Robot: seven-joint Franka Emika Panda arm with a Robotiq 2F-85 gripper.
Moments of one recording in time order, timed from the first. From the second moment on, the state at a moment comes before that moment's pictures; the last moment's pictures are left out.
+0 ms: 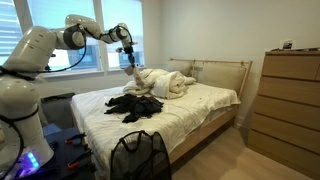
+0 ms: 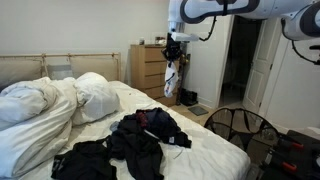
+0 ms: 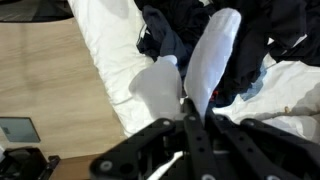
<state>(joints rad) 0.42 0.60 0.06 -1.02 -0.18 1.78 0.69</state>
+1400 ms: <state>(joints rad) 0.07 -0.18 0.03 -2.03 -0.17 1.63 0.56</state>
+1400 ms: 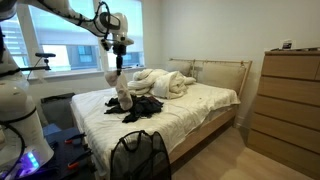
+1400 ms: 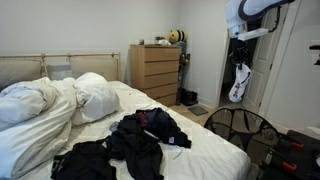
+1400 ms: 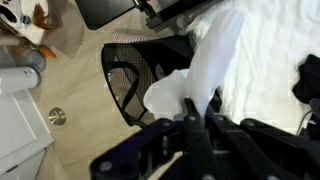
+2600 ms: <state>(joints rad) -0.20 -0.33 -0.05 -2.38 -0.39 1.96 0.55</state>
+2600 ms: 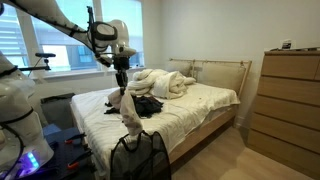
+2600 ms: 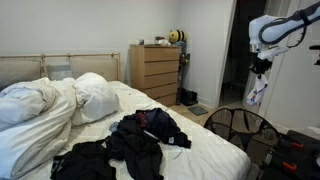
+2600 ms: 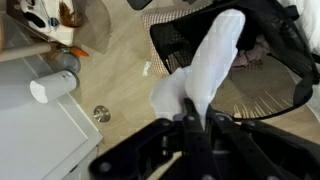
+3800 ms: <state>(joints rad) -0.01 -0.39 0.08 -2.43 -0.22 2.02 0.37</state>
